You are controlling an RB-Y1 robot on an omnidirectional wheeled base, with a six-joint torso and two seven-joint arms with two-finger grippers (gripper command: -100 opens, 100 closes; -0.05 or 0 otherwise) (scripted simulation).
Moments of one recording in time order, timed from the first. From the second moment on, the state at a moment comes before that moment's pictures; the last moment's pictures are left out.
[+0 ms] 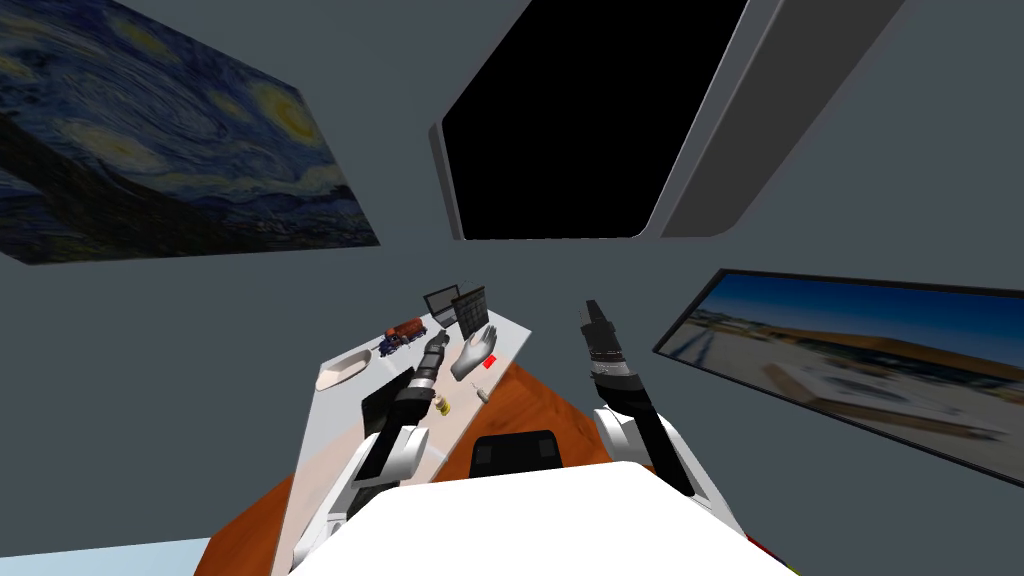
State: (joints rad) left arm 0.45 0.16 -0.03 -2.03 -0.07 -0.15 -0.14; right arm 0.52 -0.04 0.06 -2.33 0.12 -0.38 0.16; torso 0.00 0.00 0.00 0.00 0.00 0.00
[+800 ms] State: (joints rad) left arm 0.41 0.19 -0.03 -1.92 -0.08 0.06 -0.16; right arm 0.52 -0.04 0.06 -2.33 0.12 -0.38 0.16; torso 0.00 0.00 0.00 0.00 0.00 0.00
